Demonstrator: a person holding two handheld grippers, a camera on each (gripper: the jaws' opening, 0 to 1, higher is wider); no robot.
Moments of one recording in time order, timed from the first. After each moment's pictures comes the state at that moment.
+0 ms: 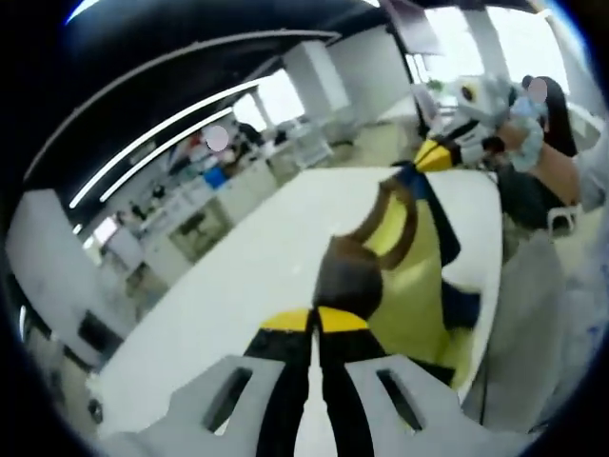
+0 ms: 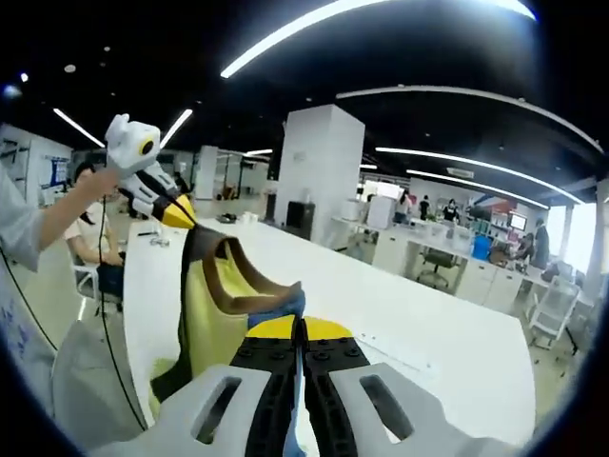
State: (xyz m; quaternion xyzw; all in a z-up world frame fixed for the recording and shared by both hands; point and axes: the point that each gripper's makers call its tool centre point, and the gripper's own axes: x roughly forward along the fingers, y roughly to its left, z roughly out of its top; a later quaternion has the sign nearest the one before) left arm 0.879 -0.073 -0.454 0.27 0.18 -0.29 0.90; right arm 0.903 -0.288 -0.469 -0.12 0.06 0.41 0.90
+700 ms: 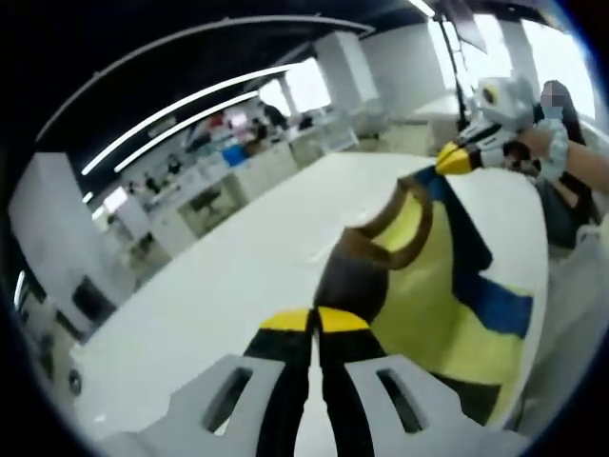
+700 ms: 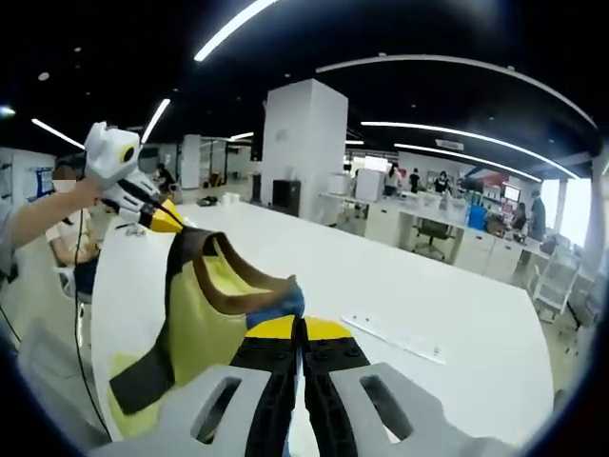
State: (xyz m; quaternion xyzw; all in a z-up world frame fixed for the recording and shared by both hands) left arm 0.975 -0.049 -0.531 0.23 0.21 -0.25 0.92; right arm 0.986 -0.268 -0.531 -0.11 0.11 0.38 0.91
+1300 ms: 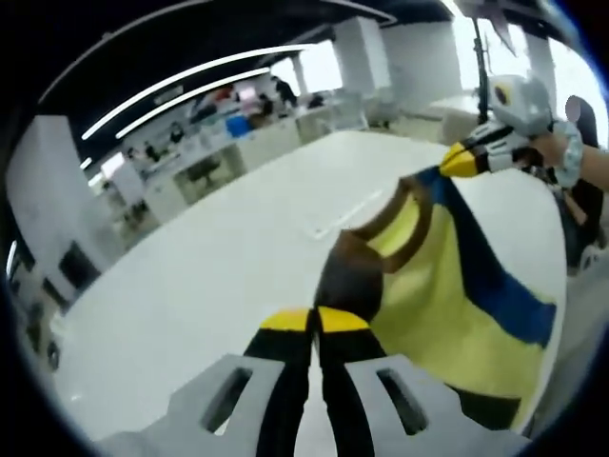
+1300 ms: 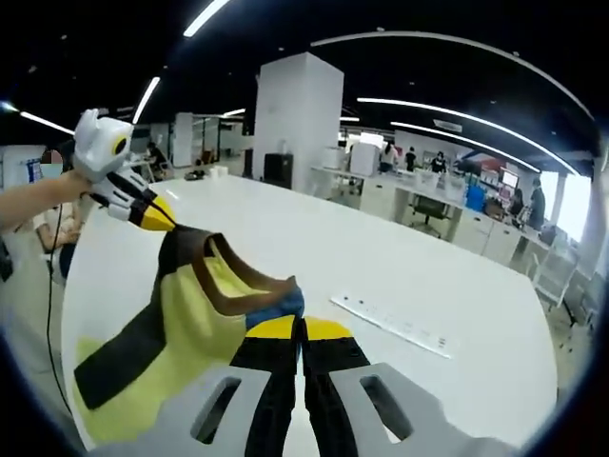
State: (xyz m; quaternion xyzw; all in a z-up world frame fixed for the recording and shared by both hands) left arm 1.033 -0.043 -0.604 0.19 0.26 -0.24 0.92; right arm 1.055 -0.255 -0.596 -0.13 0.16 0.37 0.91
